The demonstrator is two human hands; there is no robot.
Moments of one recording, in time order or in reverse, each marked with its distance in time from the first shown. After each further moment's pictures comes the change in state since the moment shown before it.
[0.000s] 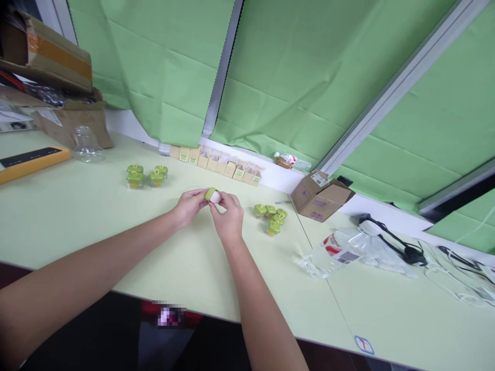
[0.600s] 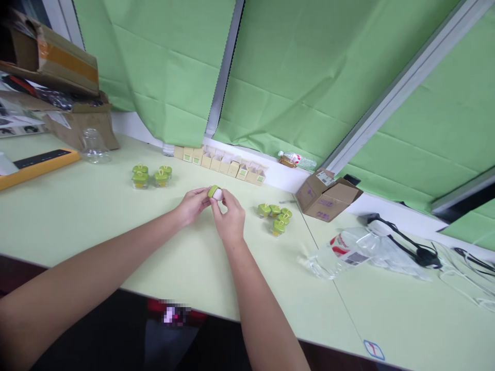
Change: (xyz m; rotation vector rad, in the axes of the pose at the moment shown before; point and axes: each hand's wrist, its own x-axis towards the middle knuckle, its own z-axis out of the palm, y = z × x) left_hand 0.004 0.002 0.000 -0.056 0.002 -0.055; right_hand -0.004 0.002 0.007 0.056 0.025 0.087
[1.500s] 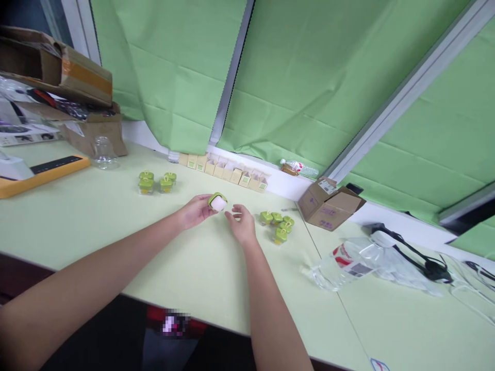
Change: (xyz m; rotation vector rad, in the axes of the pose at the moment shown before) left_hand -0.001 0.012 -0.004 -0.039 -0.244 -0.101; right_hand 0.021 0.033 -0.024 0.008 -0.155 0.330
